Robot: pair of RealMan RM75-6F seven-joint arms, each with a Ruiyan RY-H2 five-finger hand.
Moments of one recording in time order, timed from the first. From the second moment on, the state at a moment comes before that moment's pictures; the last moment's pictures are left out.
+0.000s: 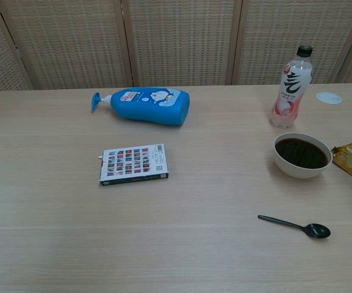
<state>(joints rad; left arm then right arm) -0.07 -1.12 0.00 -1.53 1.55 1.50 -0.02 0.17 -1.23 0.10 -1.76 -1.38 1.45 -0.24</state>
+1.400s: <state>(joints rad) -0.08 -1.12 0.00 -1.53 1.54 1.48 -0.01 0.41 -1.07 0.07 -1.90 -1.48 1.01 -0.24</state>
